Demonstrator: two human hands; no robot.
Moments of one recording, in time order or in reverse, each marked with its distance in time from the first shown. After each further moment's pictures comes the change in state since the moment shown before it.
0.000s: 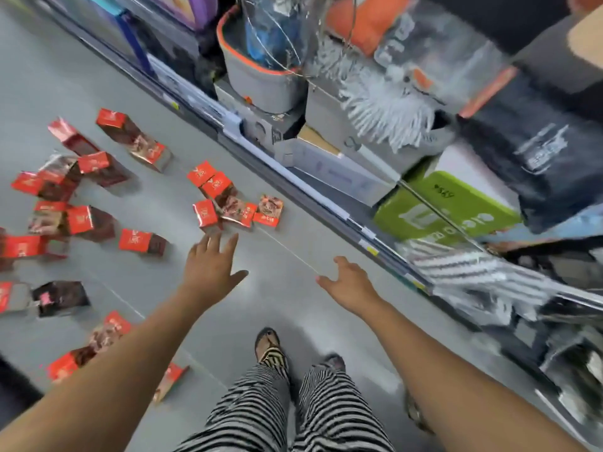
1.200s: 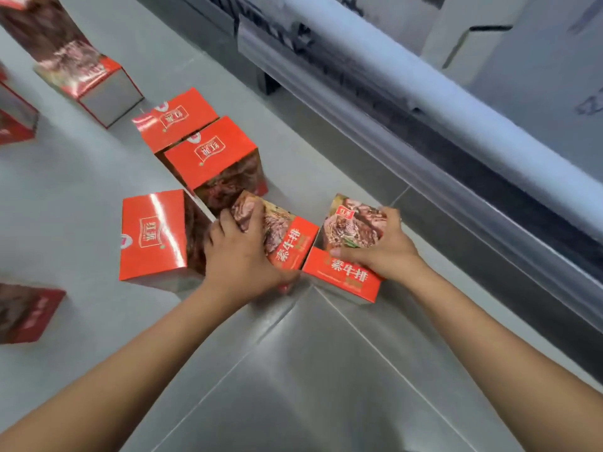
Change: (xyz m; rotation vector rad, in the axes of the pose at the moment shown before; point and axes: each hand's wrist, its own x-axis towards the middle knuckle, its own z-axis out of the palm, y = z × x) left_hand 0.507 -0.165 0.426 -0.205 0.262 -0.243; right_hand 0.700 -0.031 0.251 0.372 0.159 -0.206
